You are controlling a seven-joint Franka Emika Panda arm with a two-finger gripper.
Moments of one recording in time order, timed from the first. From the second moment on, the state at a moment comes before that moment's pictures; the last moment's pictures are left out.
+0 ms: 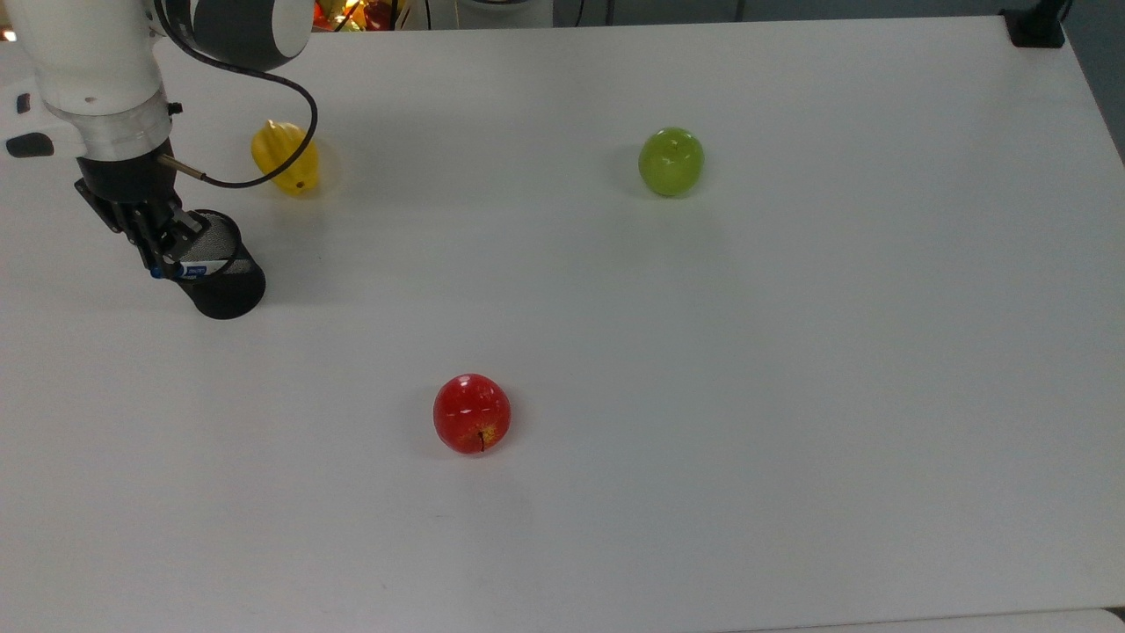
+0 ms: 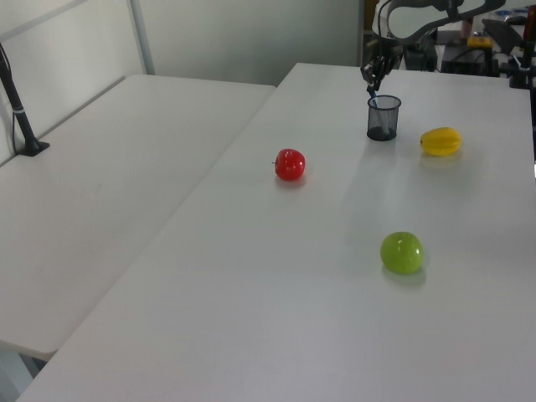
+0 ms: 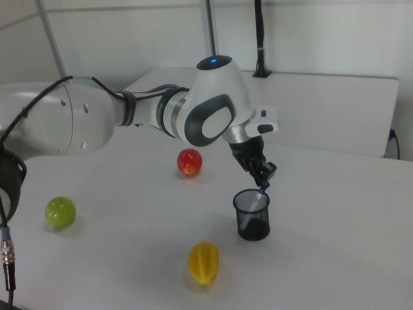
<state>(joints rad) -0.26 0.49 -0.08 -1.48 -0.05 2.24 0.07</state>
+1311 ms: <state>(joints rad) -0.31 0.35 -0.09 -1.45 0.04 2.21 0.07</state>
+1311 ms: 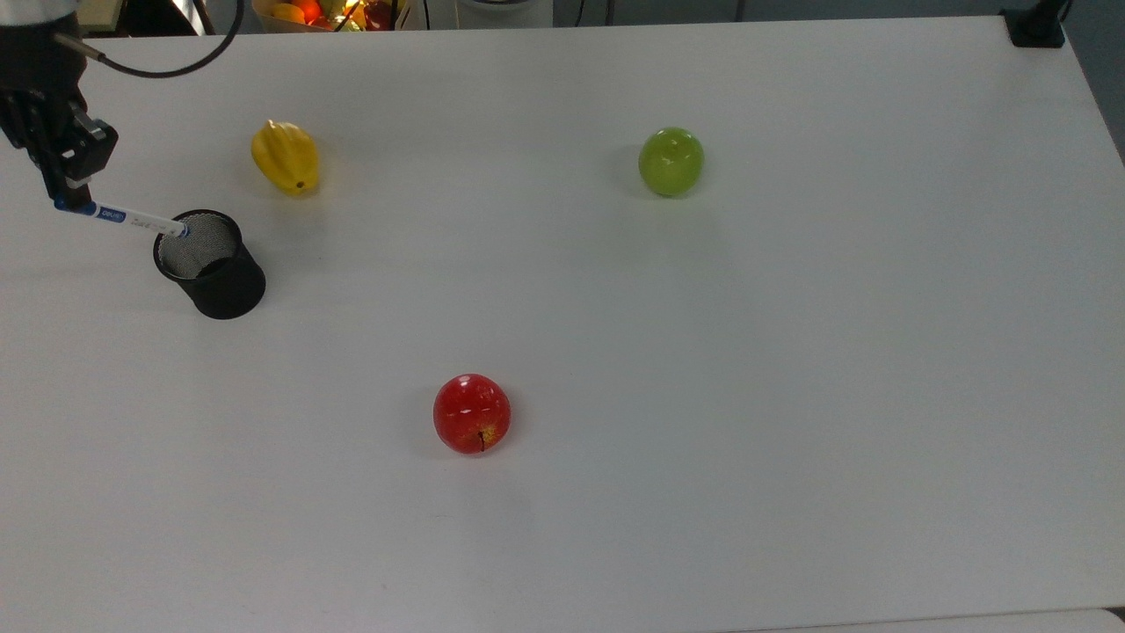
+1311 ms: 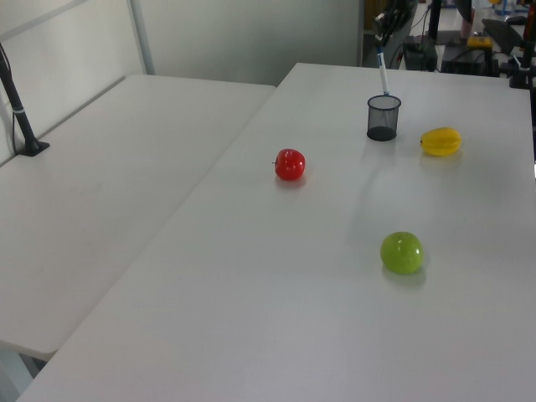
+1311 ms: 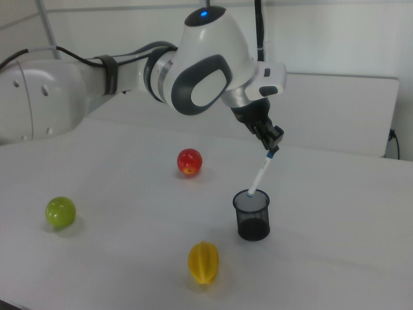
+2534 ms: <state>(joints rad) -0.13 0.25 -0.05 -1.46 0.10 1.60 -0.02</state>
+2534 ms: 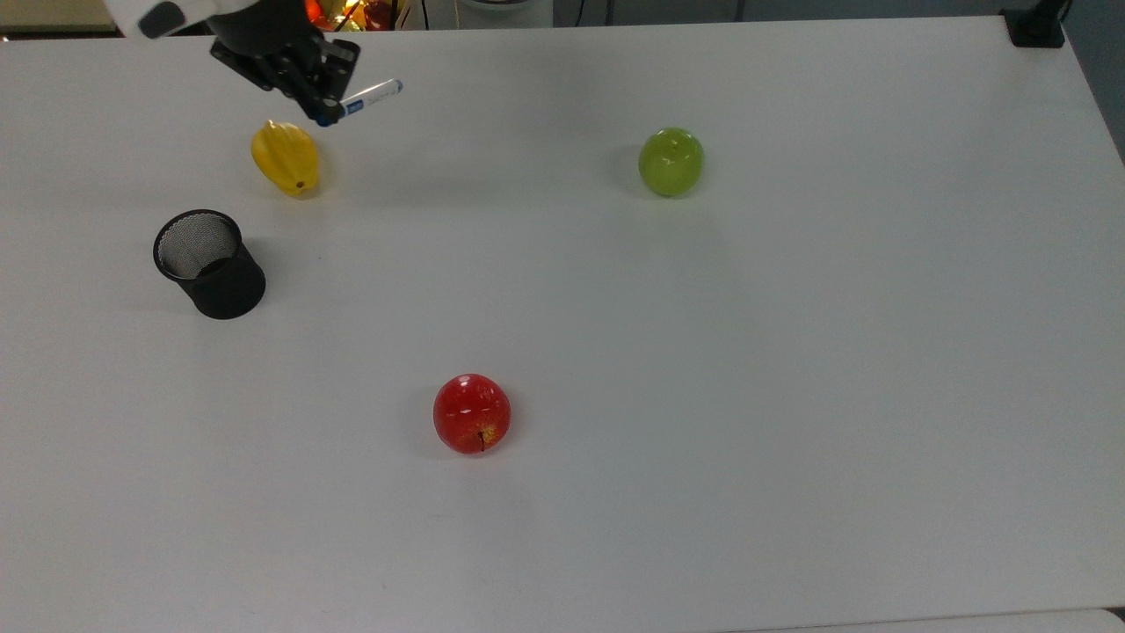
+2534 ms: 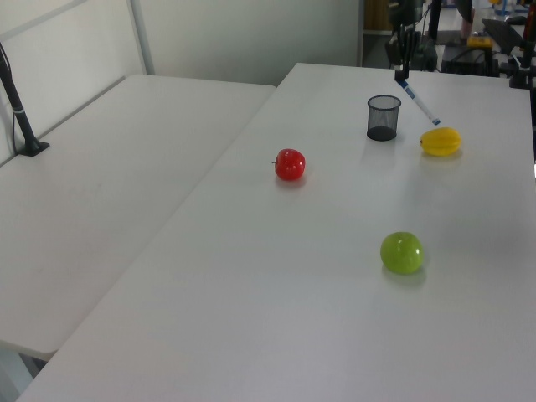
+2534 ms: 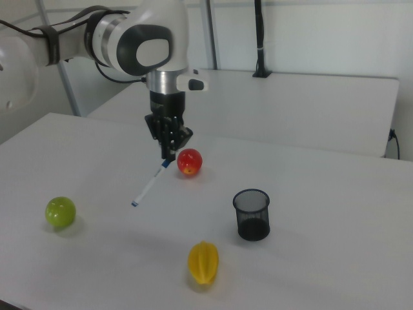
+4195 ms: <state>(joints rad) 0.10 0.49 -0.04 -1.51 0.01 1.60 -0.01</state>
